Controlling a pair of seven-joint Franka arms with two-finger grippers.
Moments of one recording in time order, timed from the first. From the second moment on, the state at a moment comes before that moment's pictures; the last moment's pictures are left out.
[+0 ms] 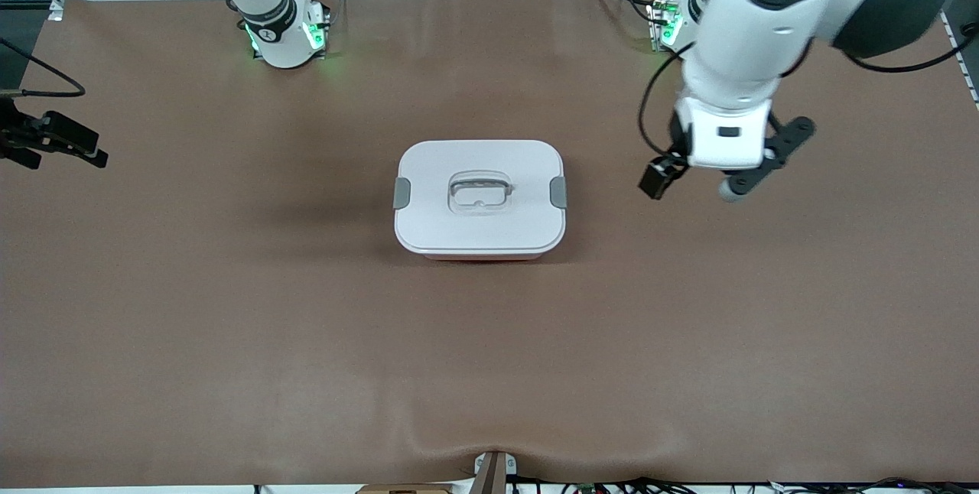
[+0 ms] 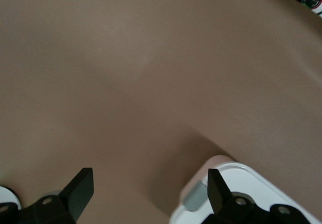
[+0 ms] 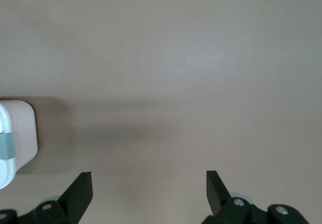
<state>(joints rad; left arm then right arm) -0.07 0.21 -0.44 -1.41 0.19 1.58 -1.10 -0.08 0.03 0.00 -1.53 0.02 1.56 -0.07</state>
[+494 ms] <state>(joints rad) 0.10 0.15 -0.44 -1.41 0.16 1.49 -0.64 -0.08 0.03 0.01 -1.53 0.01 1.56 -0.07</state>
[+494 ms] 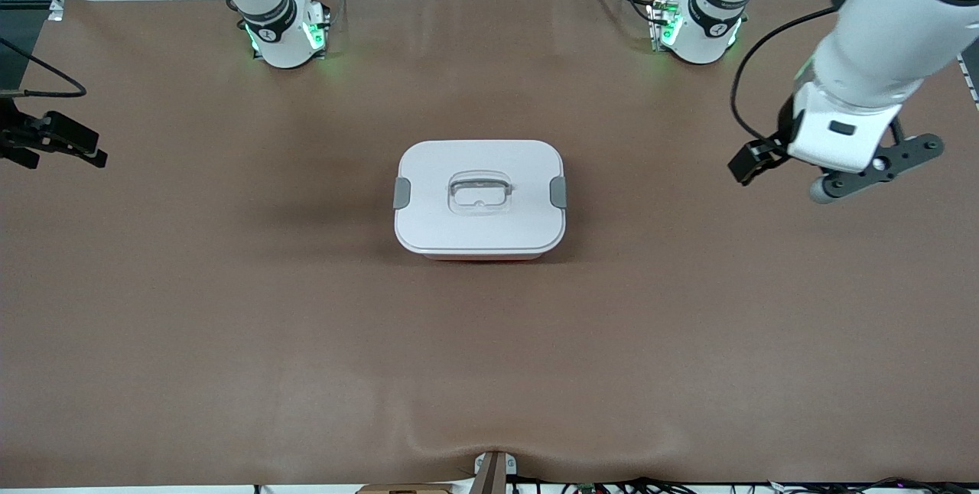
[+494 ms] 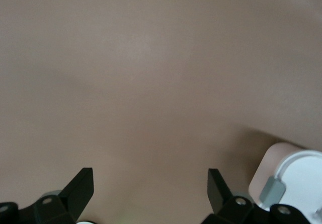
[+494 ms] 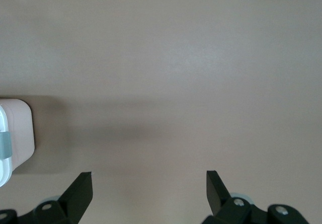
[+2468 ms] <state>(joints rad) -0.08 -0.14 -0.04 -1.64 0.03 1.42 -0.15 -0.07 0.04 0.01 -1.53 0.01 1.56 -0.07</state>
